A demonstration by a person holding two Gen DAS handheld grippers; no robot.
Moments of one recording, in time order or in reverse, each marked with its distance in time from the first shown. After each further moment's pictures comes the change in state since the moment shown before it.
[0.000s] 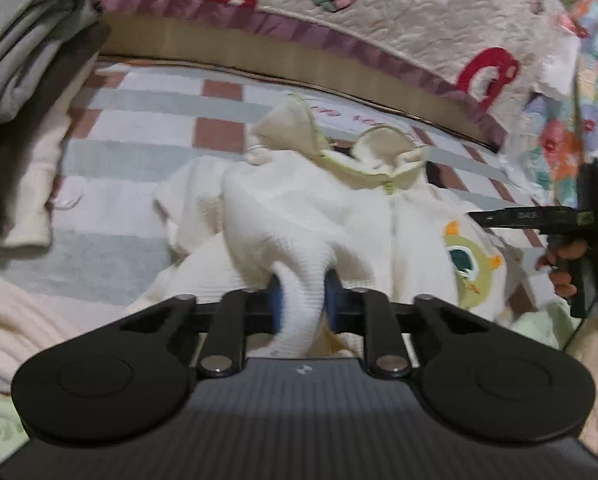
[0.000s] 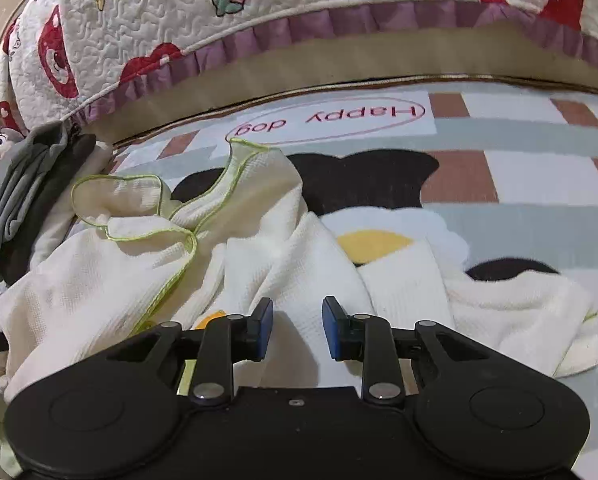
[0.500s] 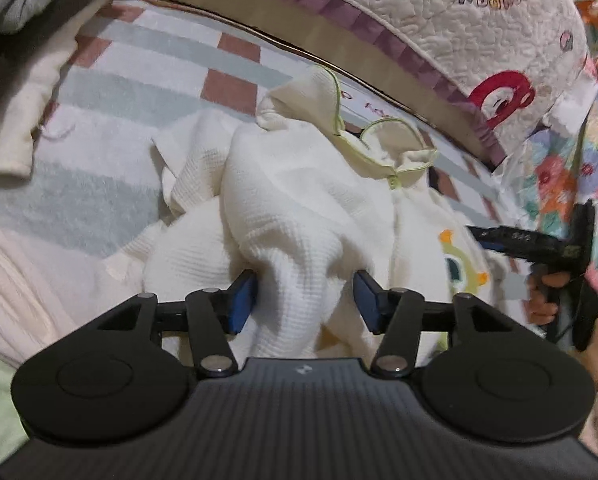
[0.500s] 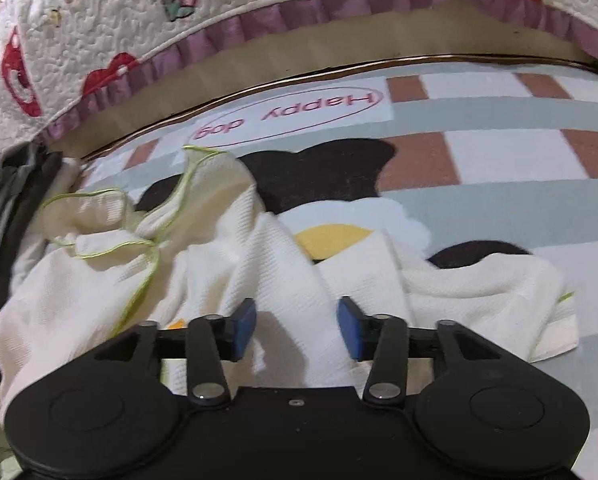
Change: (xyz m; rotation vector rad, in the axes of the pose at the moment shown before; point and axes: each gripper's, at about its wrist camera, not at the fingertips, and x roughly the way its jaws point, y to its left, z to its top) left arm 0.020 0.020 -0.003 -0.154 0.074 -0.055; right arm 0.003 -0.018 0.003 0.076 0.040 -0.070
